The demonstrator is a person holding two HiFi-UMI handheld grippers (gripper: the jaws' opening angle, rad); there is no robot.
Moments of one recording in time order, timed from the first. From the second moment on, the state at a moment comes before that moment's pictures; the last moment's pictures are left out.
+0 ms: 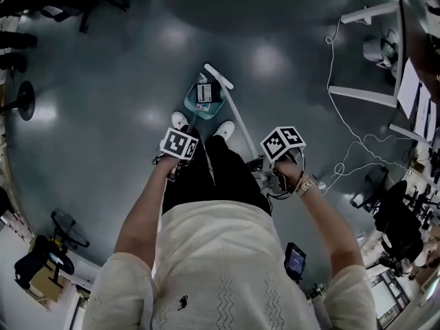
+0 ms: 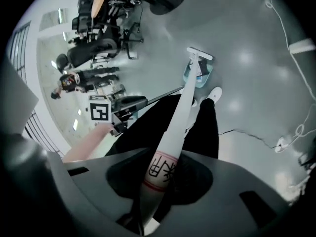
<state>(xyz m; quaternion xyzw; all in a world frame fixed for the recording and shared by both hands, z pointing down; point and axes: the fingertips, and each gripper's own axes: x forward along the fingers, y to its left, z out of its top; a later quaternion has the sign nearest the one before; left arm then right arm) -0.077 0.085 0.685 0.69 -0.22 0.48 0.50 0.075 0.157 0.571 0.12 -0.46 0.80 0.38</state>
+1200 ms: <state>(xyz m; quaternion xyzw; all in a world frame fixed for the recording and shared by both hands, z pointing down) -0.074 0.092 0.685 0.67 -0.23 0.48 0.51 0.079 0.204 0.603 0.12 -0.47 0.77 0.41</state>
